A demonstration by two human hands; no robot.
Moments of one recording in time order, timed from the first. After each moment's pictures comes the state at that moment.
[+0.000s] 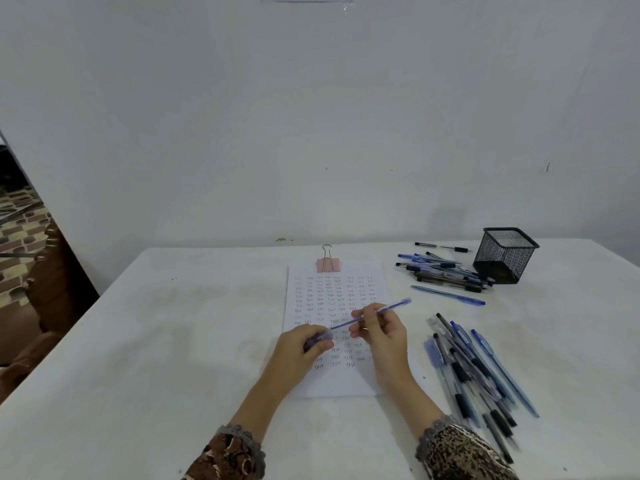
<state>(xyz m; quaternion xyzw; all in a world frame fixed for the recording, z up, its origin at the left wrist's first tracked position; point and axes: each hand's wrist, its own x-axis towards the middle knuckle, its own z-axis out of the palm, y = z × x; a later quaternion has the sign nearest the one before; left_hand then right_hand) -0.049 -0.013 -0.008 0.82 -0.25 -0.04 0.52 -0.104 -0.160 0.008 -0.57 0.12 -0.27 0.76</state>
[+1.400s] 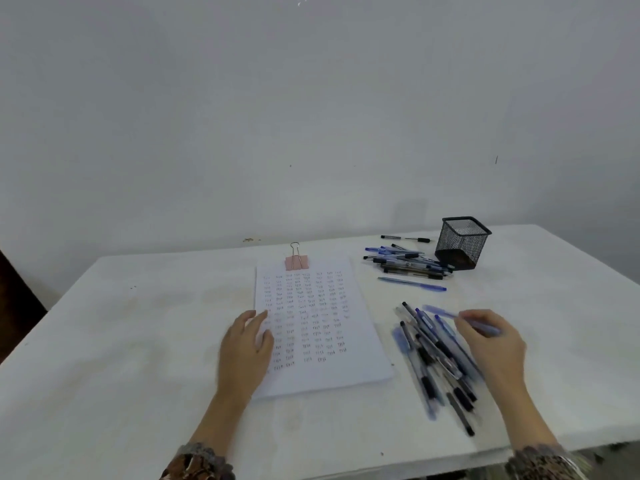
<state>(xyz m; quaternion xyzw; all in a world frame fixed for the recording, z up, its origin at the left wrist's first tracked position) -0.043 0.005 -0.019 0.90 -0.16 0.10 0.39 -0.207 -0.296 0.027 -0.70 0.33 -0.38 0.51</state>
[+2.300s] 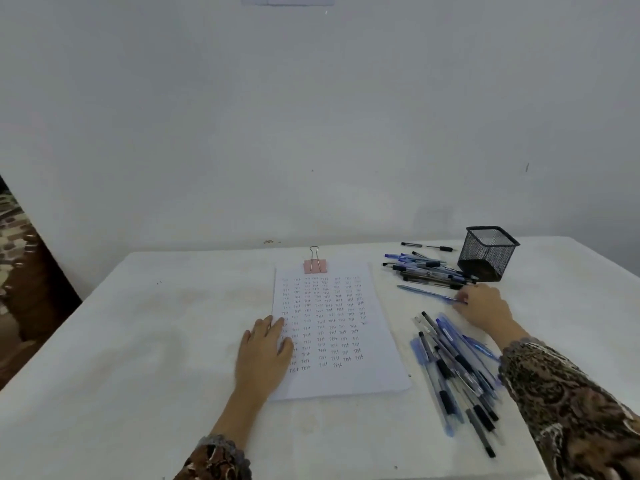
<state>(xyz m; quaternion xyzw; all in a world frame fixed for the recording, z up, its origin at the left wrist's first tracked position) -0.043 0.002 -0.018 0.95 -0.17 0.04 0.25 -0.102 -0.392 0.013 -0.94 0.31 -0.04 0.11</state>
